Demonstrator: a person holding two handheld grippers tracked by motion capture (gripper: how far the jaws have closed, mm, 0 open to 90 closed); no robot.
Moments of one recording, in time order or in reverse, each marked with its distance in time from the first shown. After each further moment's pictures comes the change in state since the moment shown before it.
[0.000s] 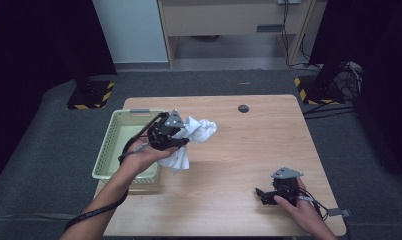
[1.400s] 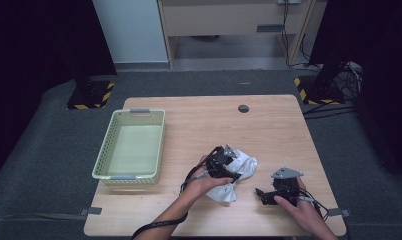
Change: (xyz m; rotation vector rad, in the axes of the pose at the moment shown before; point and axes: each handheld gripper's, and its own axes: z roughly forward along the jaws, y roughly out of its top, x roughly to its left) left arm -0.093 0.001 0.178 0.002 -0.184 -0.137; right arm 0.000 0.000 0.000 0.000 0.005 -0.005
